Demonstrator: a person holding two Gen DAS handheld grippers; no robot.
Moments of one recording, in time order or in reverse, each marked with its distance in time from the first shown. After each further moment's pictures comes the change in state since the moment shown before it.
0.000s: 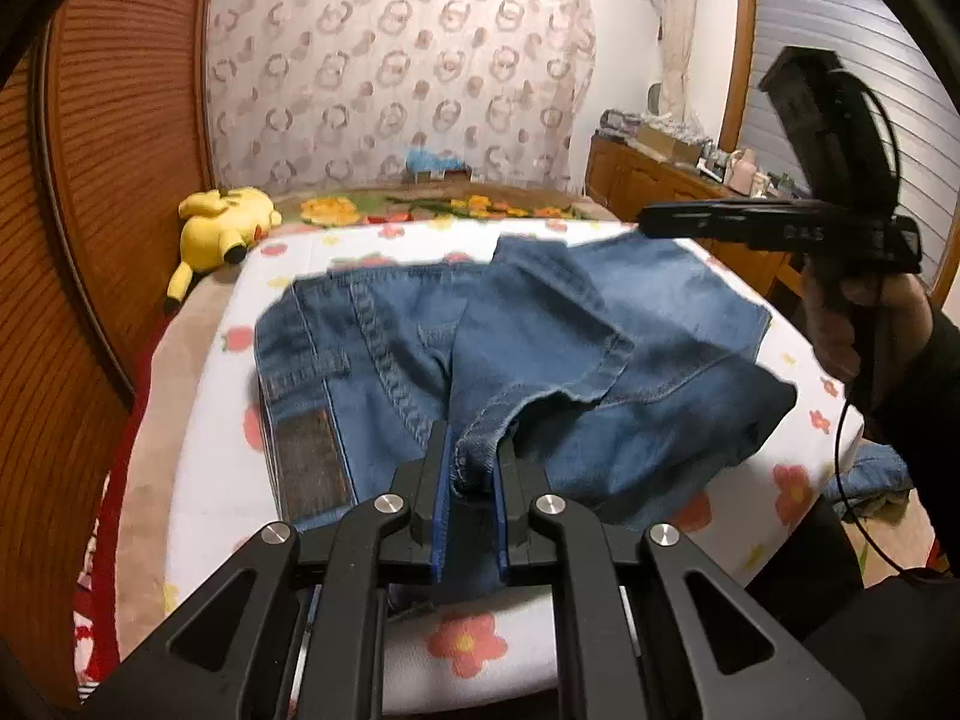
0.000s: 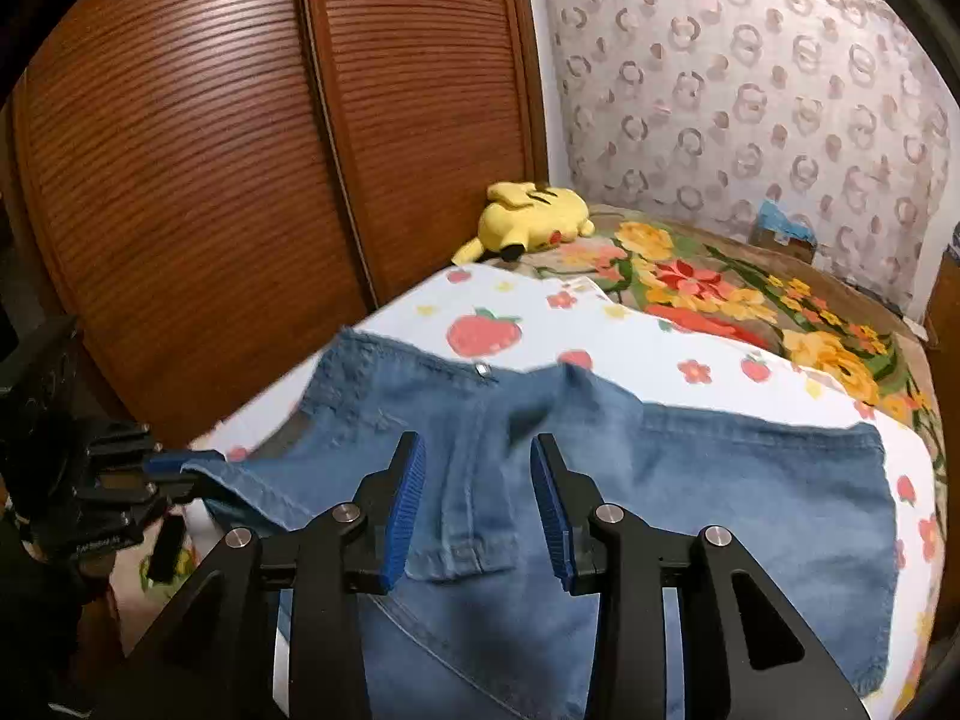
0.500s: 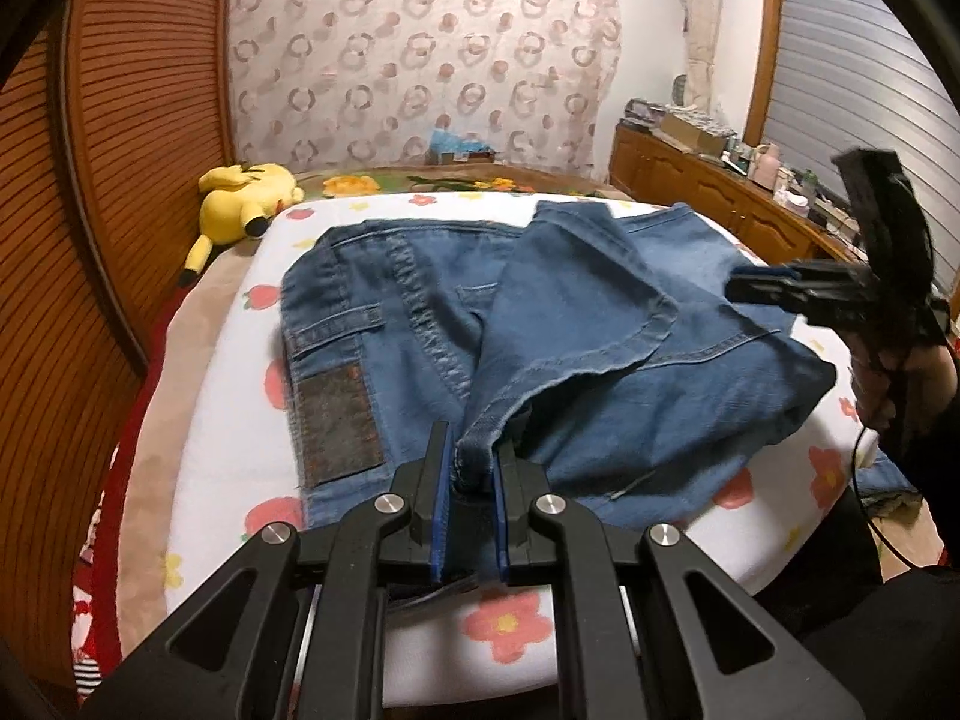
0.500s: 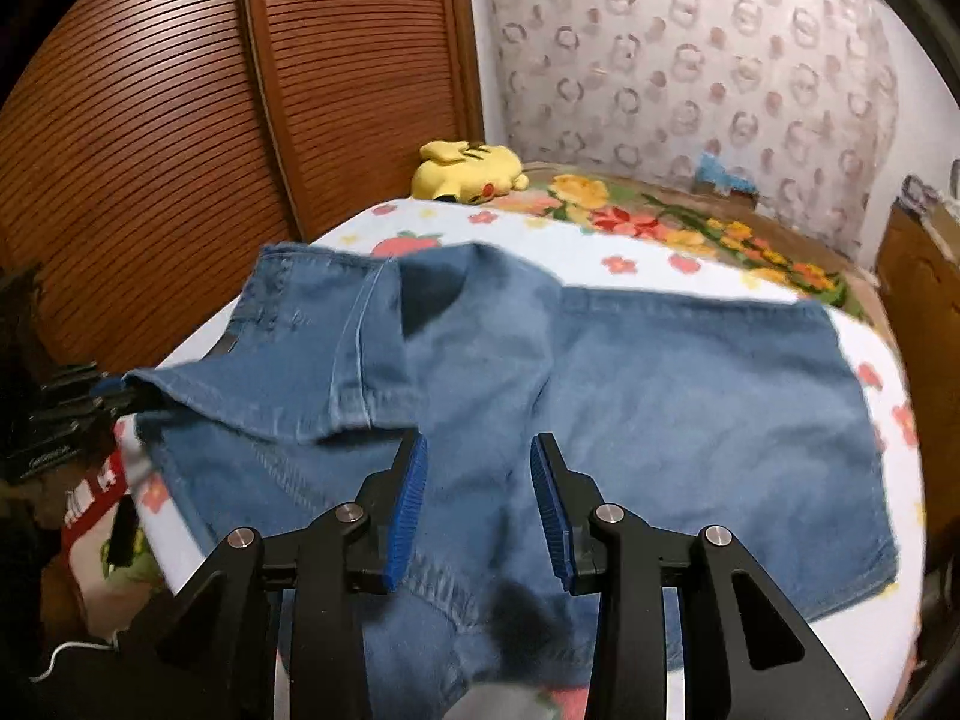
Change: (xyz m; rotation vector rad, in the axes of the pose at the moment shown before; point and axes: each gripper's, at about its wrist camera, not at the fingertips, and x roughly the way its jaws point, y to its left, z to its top) left arm 0.007 0.020 -0.018 -0.036 0.028 0.047; right arm 0.004 0.005 -0.045 0.083 0.063 -0.107
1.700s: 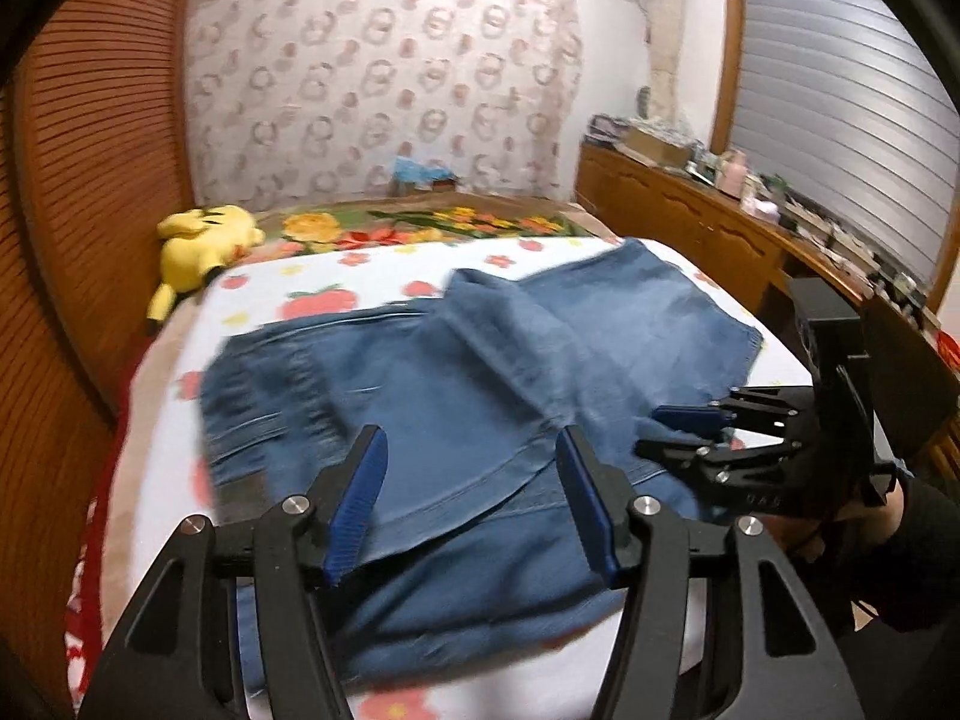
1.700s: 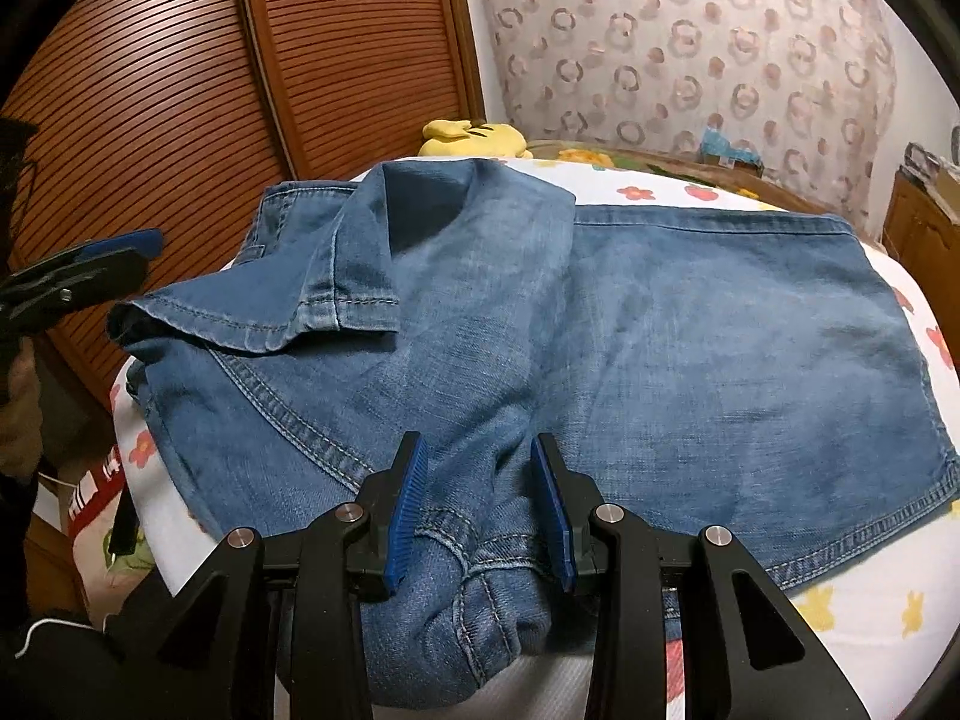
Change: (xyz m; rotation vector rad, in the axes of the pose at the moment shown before) left arm 0.017 -0.059 0.053 0.070 -0.036 -0.079; right arm 0.023 -0.008 -0.033 0.034 0.012 0.012
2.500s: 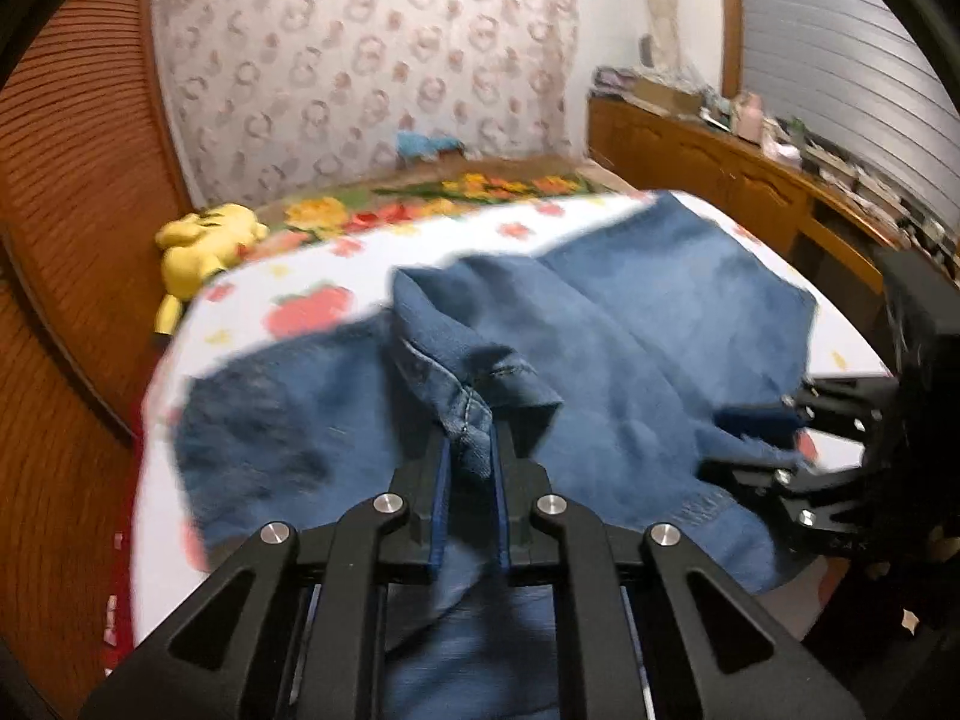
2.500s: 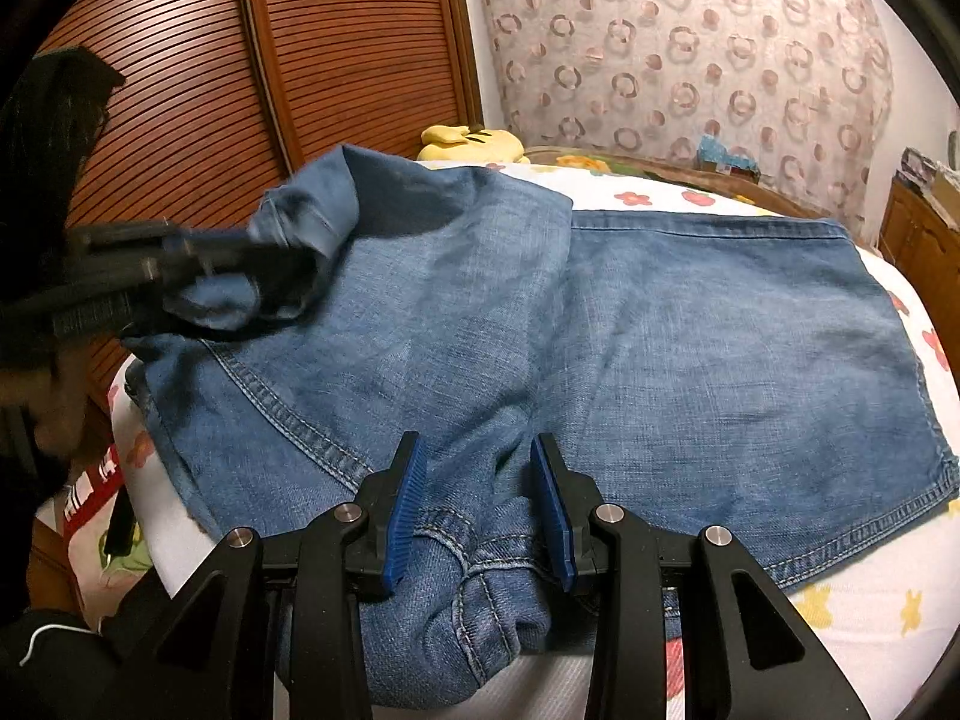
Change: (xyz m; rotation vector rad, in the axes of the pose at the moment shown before) left arm 0.034 0.007 0.018 0.077 0.063 0.113; right arm -0.001 -0.003 -0.003 -0.012 -0.013 -0.006
